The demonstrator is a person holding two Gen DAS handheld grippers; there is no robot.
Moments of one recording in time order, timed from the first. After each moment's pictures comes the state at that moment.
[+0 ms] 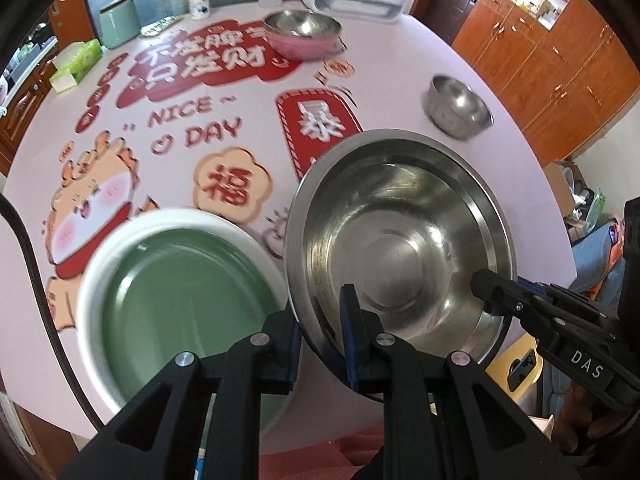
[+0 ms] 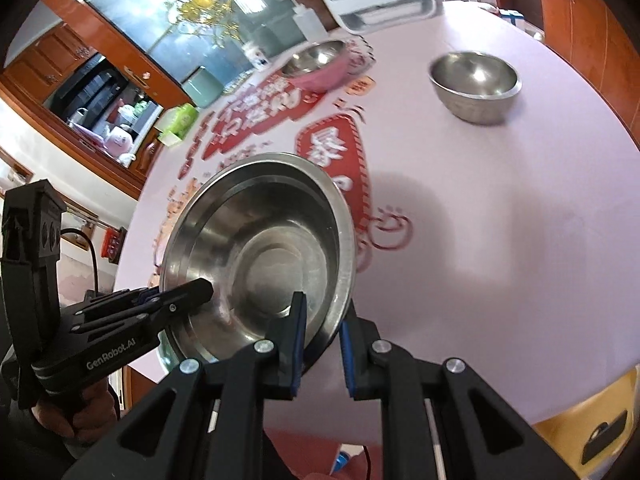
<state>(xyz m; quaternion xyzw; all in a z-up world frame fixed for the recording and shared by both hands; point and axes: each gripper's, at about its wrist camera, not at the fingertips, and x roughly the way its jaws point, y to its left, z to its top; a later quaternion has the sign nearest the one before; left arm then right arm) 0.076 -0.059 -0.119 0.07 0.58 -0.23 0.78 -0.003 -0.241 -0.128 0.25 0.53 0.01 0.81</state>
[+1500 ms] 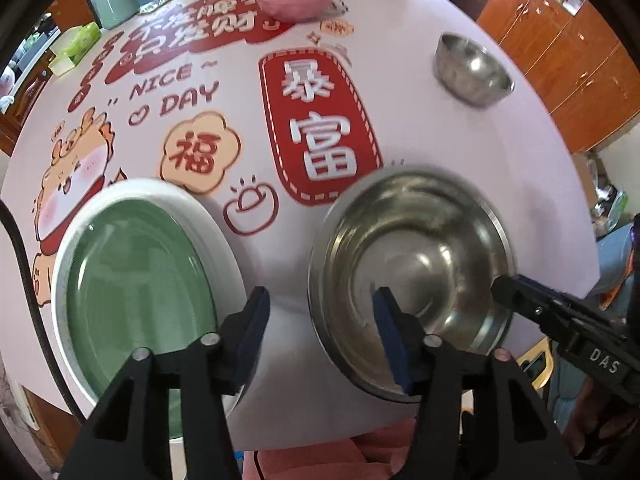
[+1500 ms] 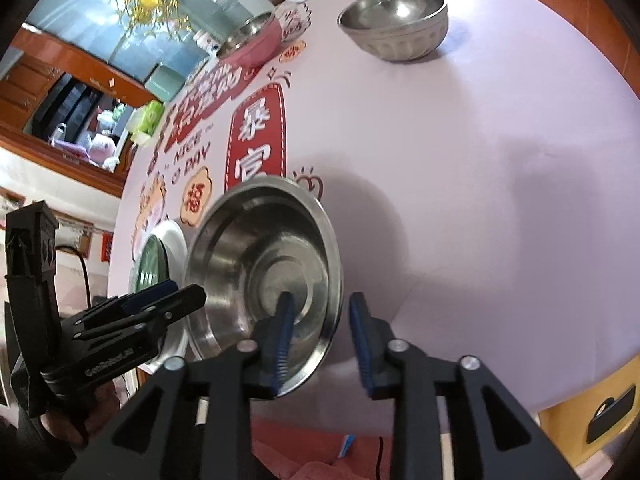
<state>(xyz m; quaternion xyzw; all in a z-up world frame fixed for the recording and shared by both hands) 0.068 -0.099 -0.146 0.09 0.61 -0.19 0.77 -0.023 -0.297 -0.163 0.31 0.55 0.01 0.78</state>
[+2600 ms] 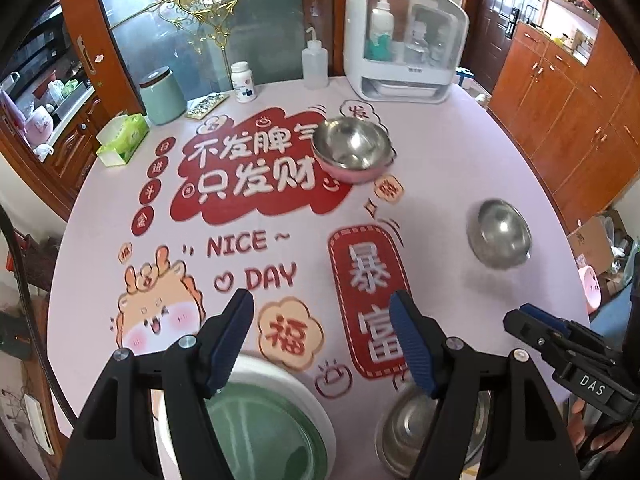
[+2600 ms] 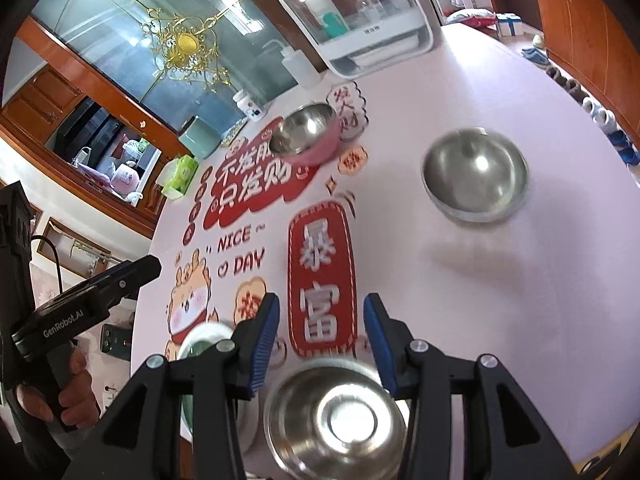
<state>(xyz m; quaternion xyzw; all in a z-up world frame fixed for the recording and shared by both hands) 0.192 -0.087 -0.019 0.09 0.51 -0.15 0.84 0.101 -0.307 -0.082 0.28 0.48 0.02 0.83</state>
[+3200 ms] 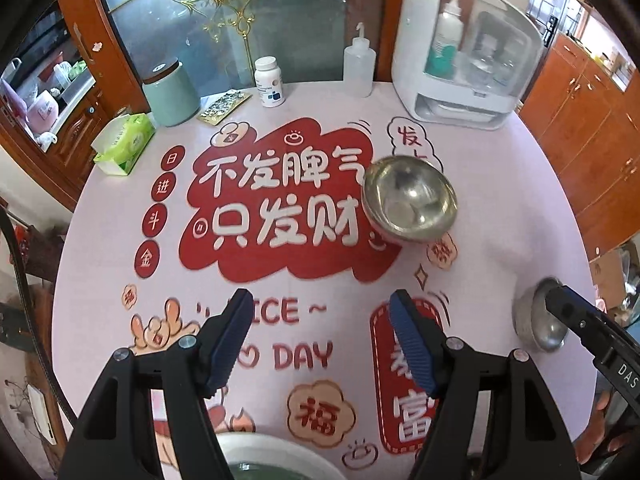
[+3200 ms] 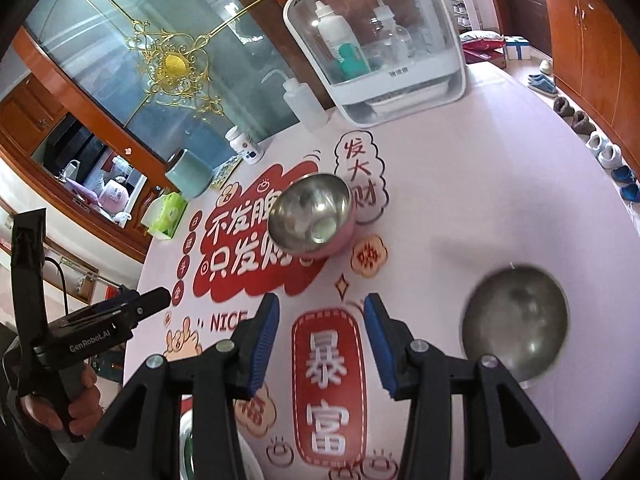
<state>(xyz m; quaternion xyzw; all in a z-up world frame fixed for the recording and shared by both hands) 0.329 -0.087 -0.037 0.07 0.54 -0.11 0.83 0.232 -0.324 -0.072 0.26 0.47 0.00 0.84</state>
